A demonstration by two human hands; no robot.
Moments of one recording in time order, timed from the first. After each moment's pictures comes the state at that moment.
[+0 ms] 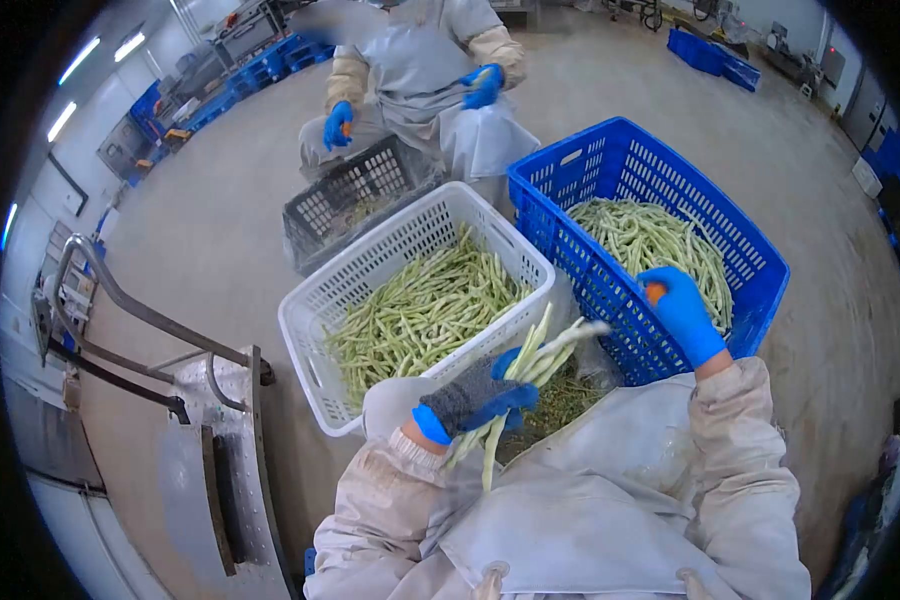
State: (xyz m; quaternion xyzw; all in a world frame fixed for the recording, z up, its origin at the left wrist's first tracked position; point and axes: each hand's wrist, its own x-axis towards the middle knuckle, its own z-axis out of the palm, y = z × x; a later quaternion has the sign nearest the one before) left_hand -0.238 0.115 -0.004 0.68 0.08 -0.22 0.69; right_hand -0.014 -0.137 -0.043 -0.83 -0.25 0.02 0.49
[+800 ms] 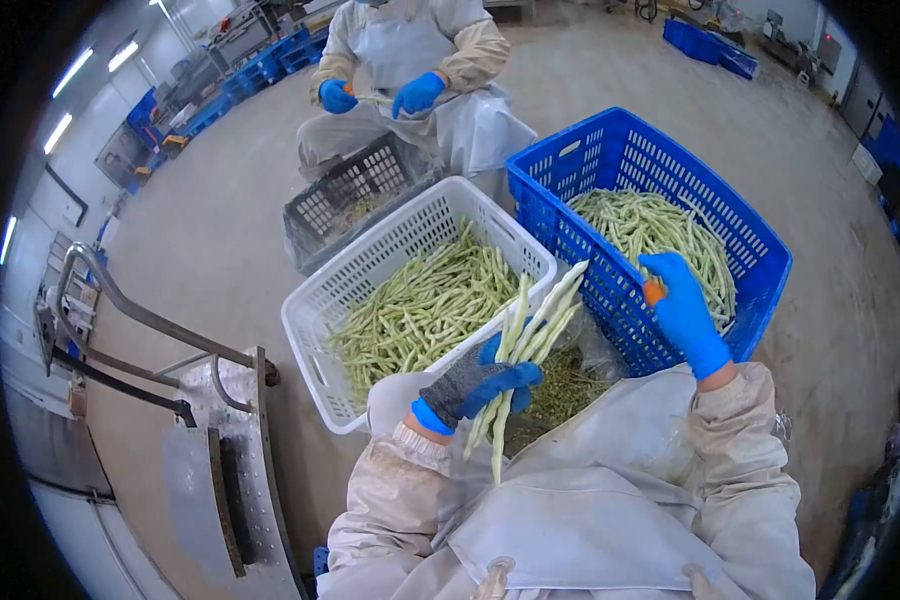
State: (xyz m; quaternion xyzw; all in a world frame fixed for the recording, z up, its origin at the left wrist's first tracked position) left_hand -0.237 0.121 -0.003 0.65 0.08 -0.18 0.74; right_hand -0.049 -0.129 -0.005 -0.84 -0.32 -0.12 0.43
